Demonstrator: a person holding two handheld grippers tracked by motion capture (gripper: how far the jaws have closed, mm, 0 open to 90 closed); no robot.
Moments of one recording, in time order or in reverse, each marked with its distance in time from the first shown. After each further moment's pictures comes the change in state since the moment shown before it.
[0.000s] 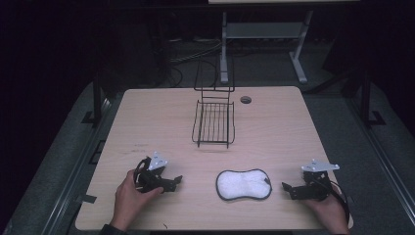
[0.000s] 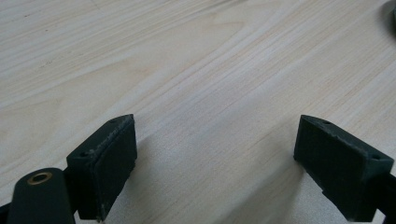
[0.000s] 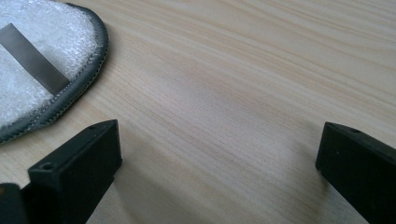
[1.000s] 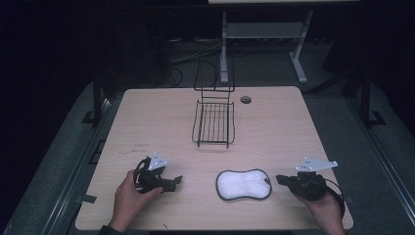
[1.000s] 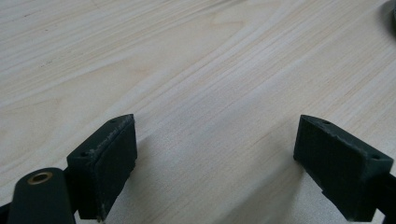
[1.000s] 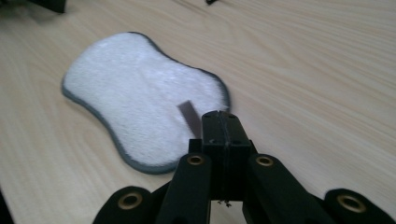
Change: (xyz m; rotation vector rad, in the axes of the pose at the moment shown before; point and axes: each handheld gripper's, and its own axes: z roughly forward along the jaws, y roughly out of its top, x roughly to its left) left arm 0.000 0.000 0.000 -0.001 -0.001 -0.001; right arm 0.038 0.033 -0.029 -0.052 0.233 -0.052
